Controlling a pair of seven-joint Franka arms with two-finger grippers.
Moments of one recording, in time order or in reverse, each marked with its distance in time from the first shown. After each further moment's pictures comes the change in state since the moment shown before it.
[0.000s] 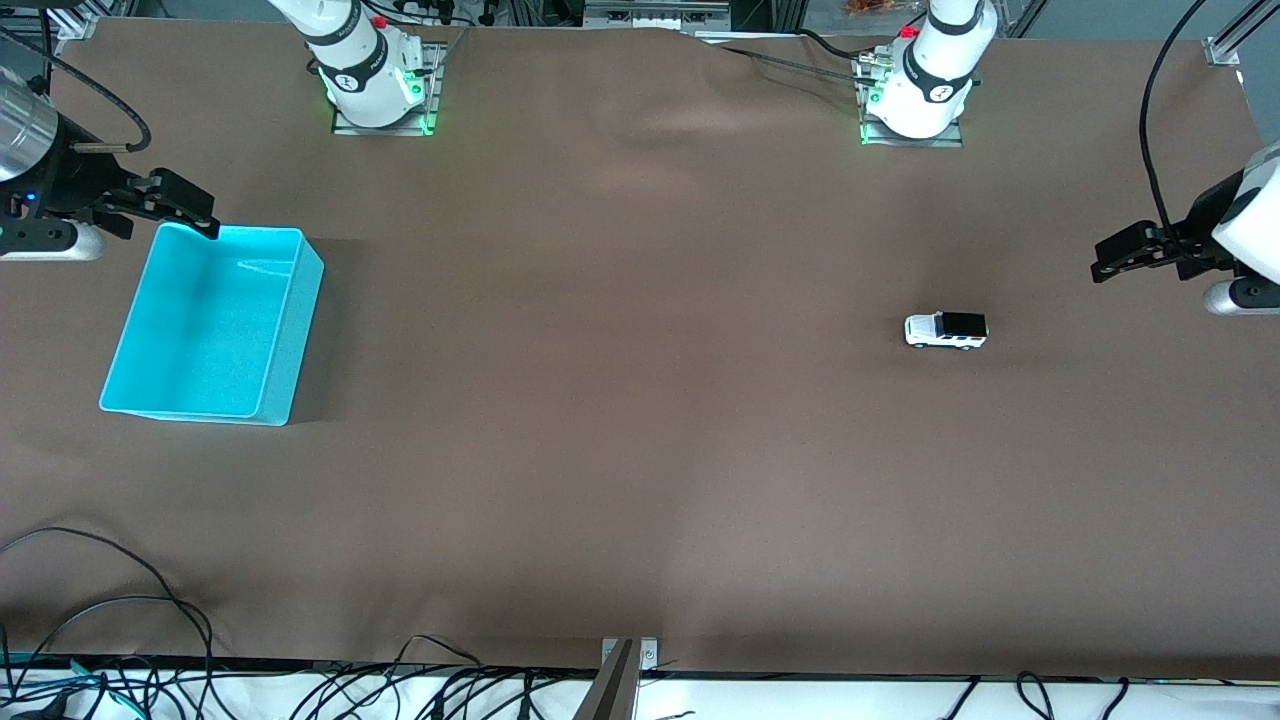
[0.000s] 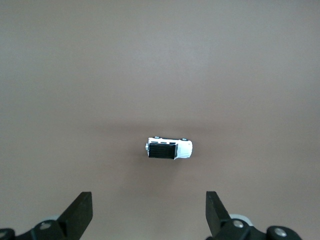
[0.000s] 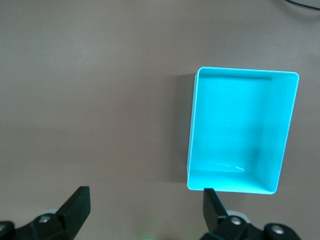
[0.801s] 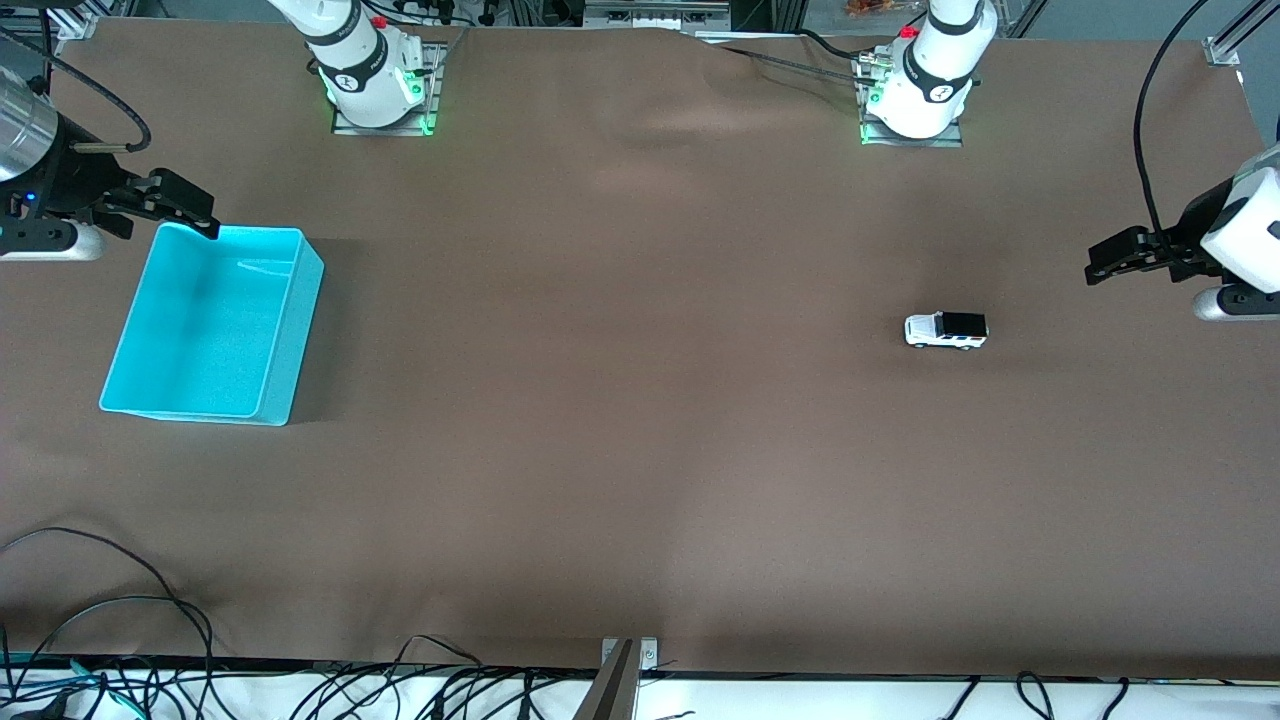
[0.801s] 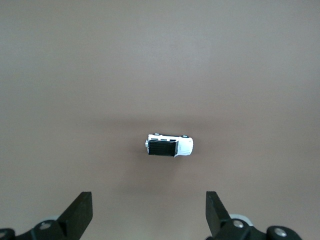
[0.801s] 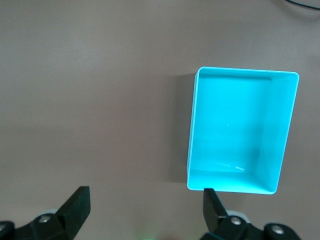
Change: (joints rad) left arm 0.000 0.011 0.000 -0.014 0.000 -0.002 -0.010; right arm 0.000 0.000 0.000 0.000 0.000 0.000 0.000
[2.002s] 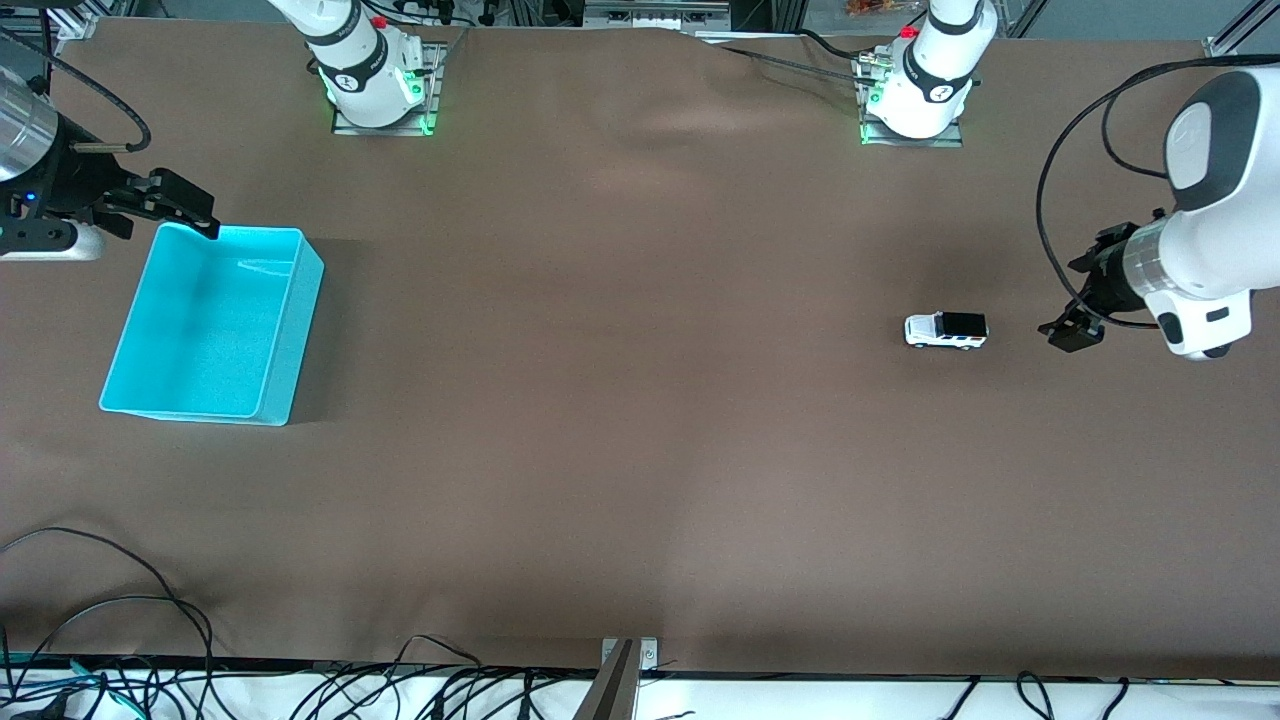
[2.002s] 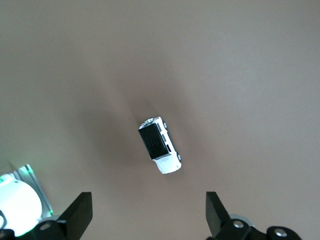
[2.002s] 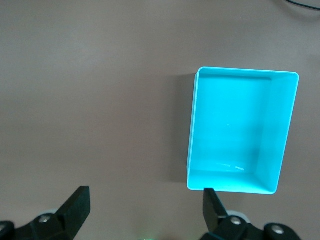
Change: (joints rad) left arm -0.008 0.052 -0.017 -0.214 0.000 0.162 -1.125; right arm 0.000 0.000 0.000 0.000 0.000 0.000 0.000
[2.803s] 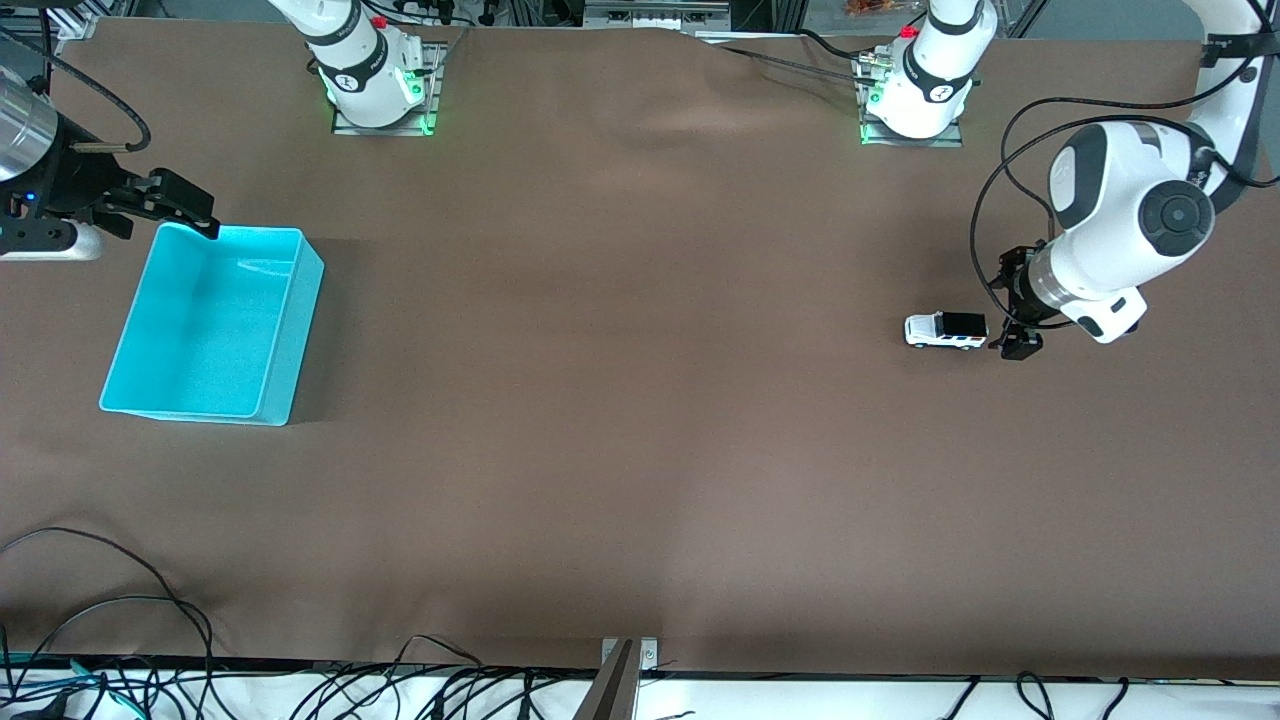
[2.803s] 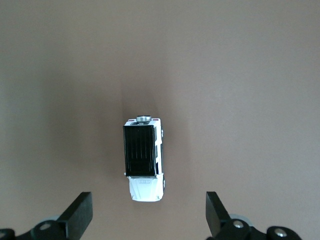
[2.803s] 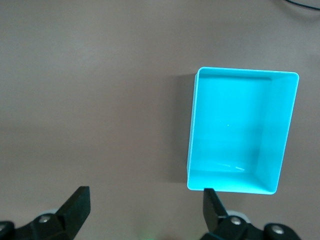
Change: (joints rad) left arm 0.003 -0.044 -0.019 -0.449 0.000 0.528 -0.387; right arm 0.000 0.000 0.000 0.000 0.000 0.000 0.000
